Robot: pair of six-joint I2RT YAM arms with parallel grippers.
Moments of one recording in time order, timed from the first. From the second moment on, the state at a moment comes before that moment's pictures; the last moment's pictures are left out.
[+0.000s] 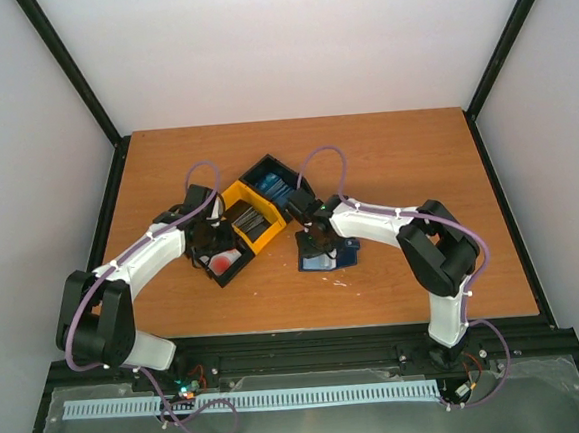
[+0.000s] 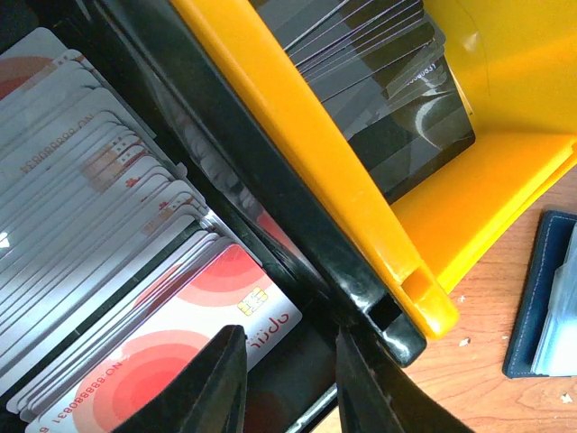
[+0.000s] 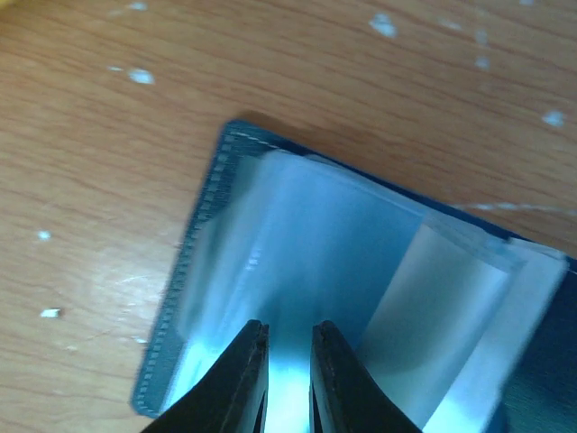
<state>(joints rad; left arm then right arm) -0.33 1.44 0.89 -0.60 0.16 -0.52 0.78 1.88 1.25 -0.67 0.02 0.48</state>
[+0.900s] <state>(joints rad) -0.33 1.44 0.96 -0.79 0.07 -0.58 0.77 1.87 1.26 -0.96 0.33 0.69</state>
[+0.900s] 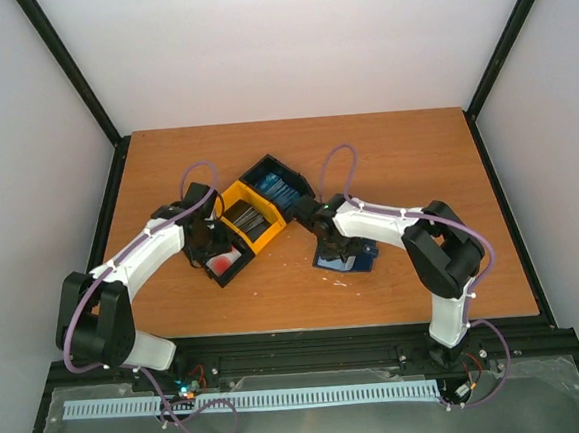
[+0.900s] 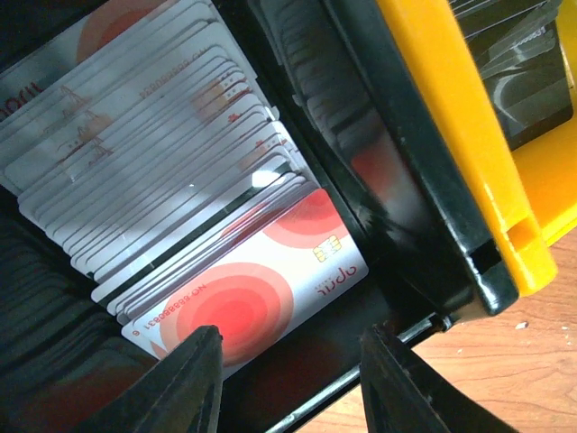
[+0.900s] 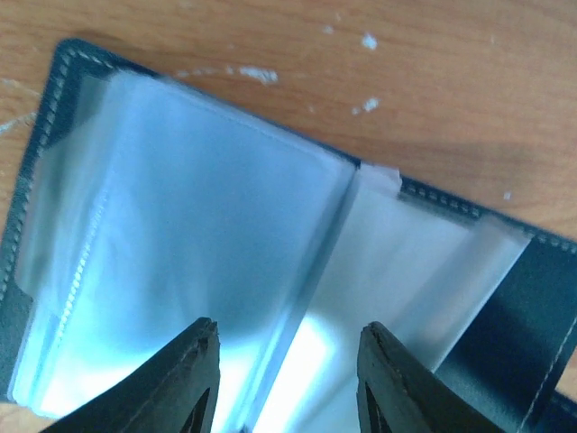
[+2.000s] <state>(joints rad) -0.33 1.53 0.98 -0.82 0.04 -0.58 0.55 1.88 1.17 -0.52 -0.06 0.10</state>
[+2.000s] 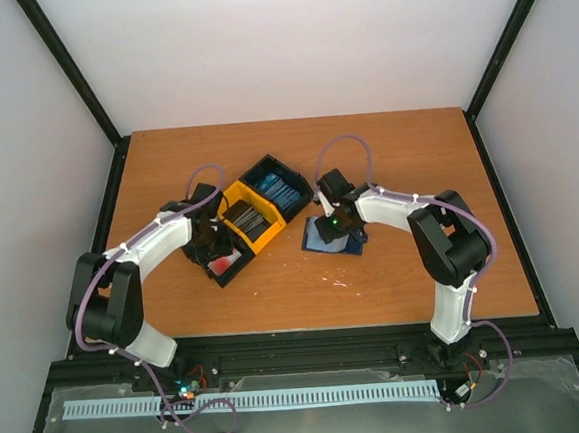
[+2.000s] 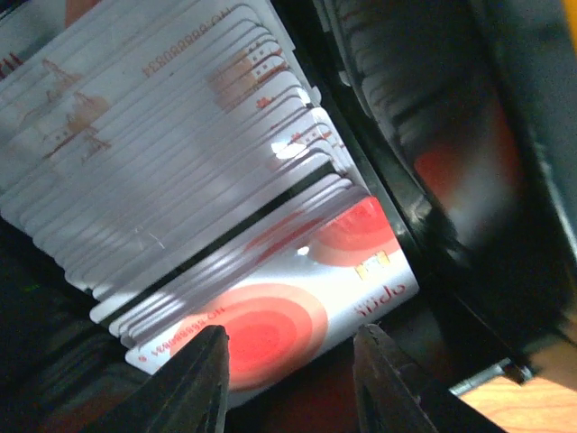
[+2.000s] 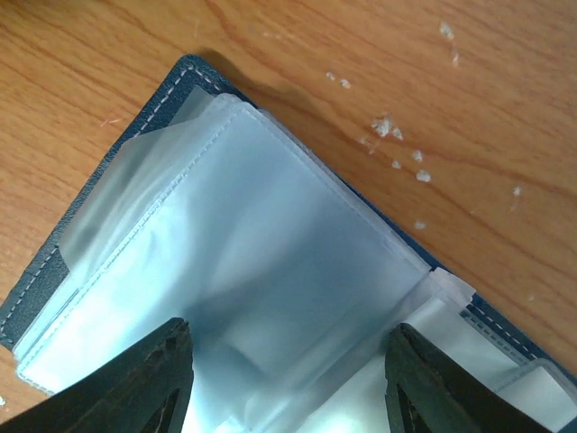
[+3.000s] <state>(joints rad) -0.33 1.64 0.99 -0.74 0.00 -0.45 0.54 1.84 1.13 -0.51 -0.11 0.12</state>
